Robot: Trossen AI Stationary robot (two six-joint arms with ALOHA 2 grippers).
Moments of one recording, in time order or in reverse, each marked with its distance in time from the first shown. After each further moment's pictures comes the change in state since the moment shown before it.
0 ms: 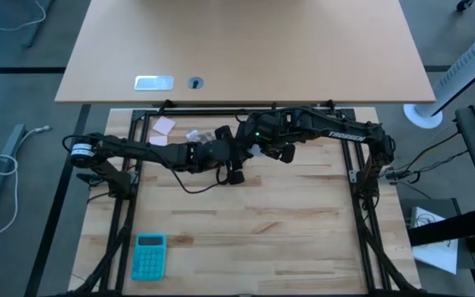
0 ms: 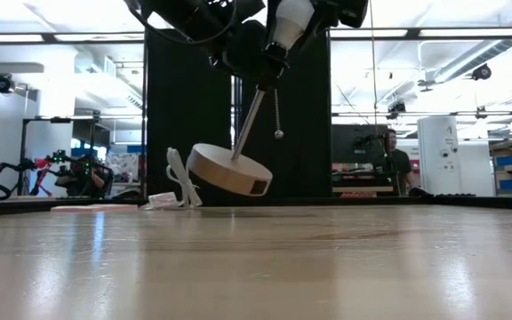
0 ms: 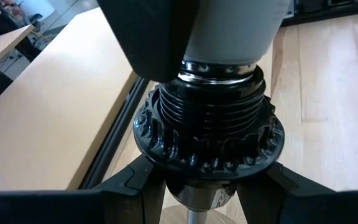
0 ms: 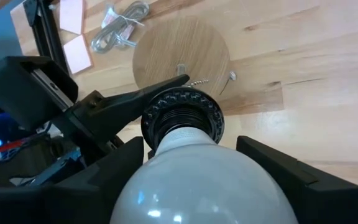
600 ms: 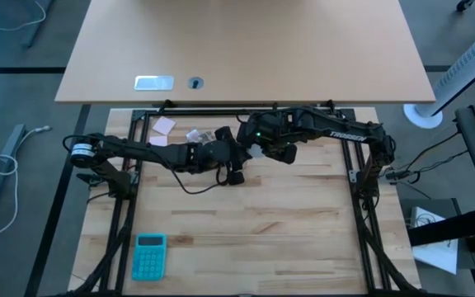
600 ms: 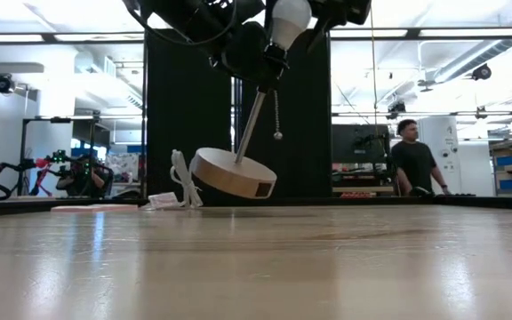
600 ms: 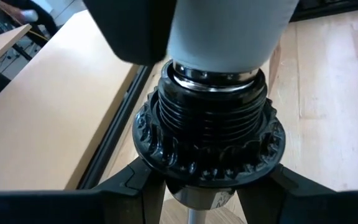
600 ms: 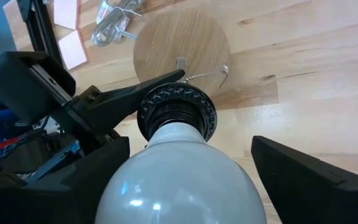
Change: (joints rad) left arm -0.005 0.003 -0.002 0.000 0.001 0.002; right arm 0.002 -0.004 0.011 -0.025 -0.017 0.006
